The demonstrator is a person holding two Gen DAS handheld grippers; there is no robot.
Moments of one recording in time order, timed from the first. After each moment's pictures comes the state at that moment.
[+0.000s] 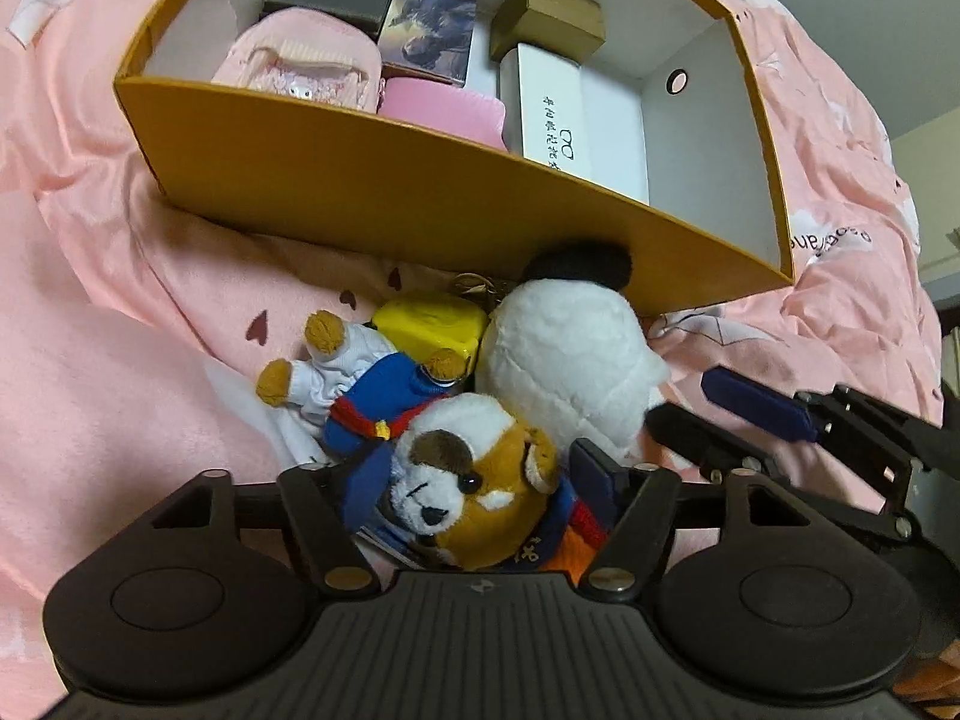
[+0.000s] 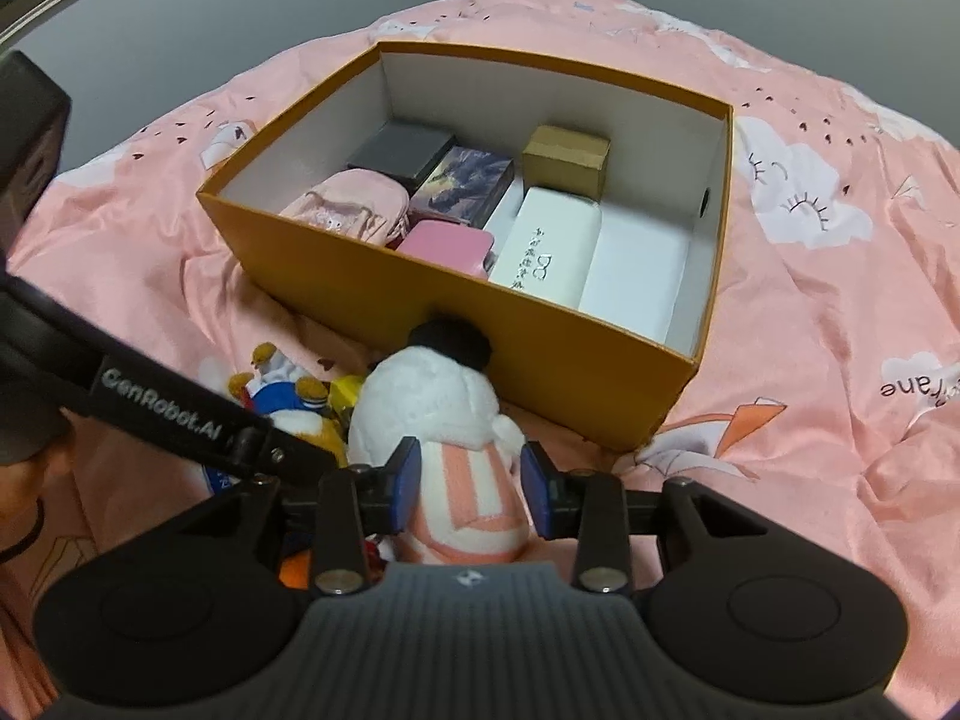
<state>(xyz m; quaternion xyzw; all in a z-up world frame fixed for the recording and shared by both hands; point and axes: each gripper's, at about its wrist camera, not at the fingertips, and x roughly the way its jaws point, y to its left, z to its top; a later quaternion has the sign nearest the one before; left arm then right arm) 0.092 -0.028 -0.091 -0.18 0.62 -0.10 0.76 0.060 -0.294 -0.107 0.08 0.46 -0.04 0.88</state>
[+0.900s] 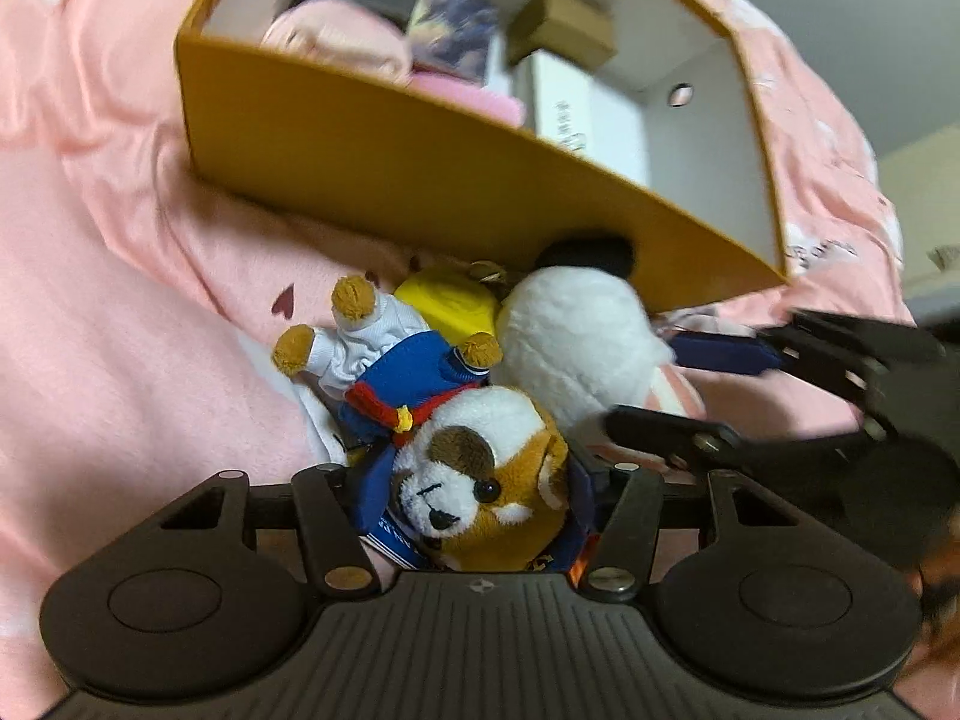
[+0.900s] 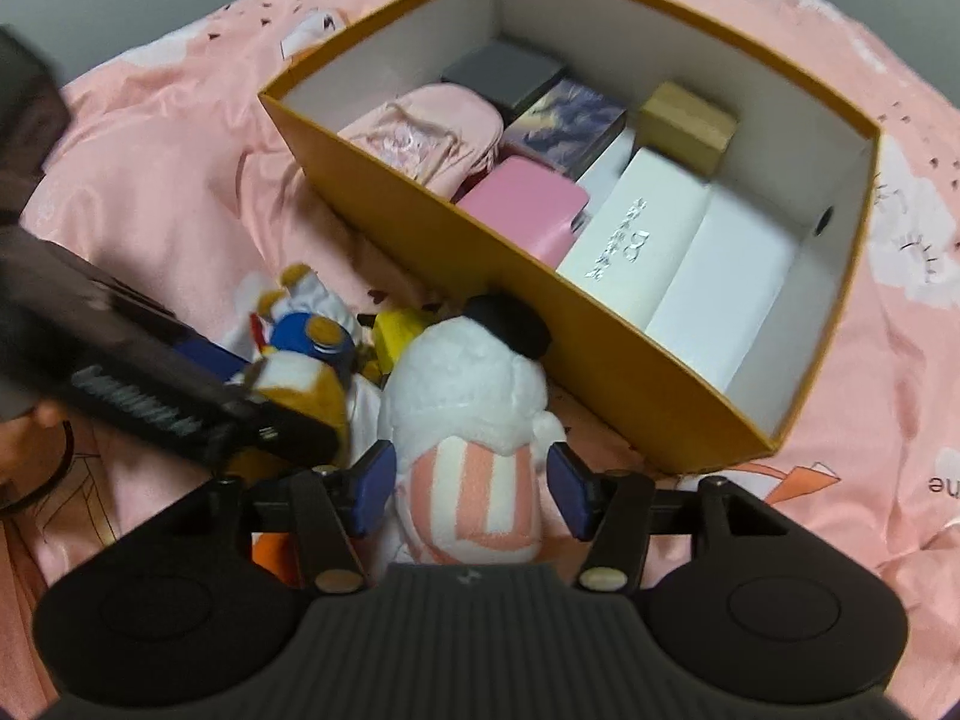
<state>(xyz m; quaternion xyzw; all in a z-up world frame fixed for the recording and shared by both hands) 0.076 -0.008 -0.088 -0.20 0.60 -0.12 0.76 0.107 -0.299 -0.117 0.02 0.55 0.08 0.83</state>
